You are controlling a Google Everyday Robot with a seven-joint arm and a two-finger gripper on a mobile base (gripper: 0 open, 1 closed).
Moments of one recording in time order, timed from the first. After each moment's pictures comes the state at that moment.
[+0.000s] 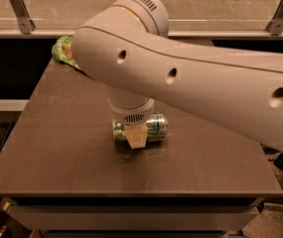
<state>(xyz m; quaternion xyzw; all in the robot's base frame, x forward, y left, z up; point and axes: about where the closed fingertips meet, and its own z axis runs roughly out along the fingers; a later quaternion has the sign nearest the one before) 0.460 0.009 0.836 -0.74 0.66 -0.11 0.07</state>
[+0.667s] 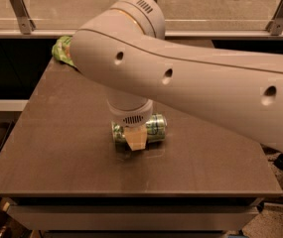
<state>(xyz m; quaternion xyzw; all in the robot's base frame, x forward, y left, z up) 0.458 0.011 0.830 -0.75 0.65 -0.10 0.06</state>
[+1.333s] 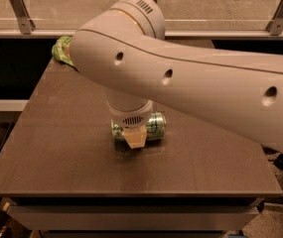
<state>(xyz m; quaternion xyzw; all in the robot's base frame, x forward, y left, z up) 0.457 0.011 0.831 -0.75 0.65 -0.10 0.06</state>
